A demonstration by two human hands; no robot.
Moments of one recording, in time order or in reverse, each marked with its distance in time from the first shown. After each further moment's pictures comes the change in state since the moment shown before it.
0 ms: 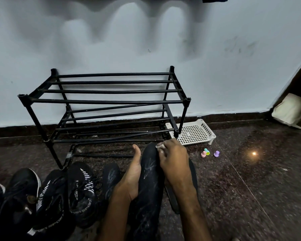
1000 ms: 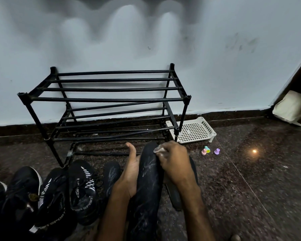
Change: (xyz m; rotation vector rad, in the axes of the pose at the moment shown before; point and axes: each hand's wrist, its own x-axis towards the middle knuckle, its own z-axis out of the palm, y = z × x) left_hand 0.004 0.001 -0.008 0.007 0.000 0.052; right_hand -0.004 0.005 -0.005 0.048 -0.182 0.037
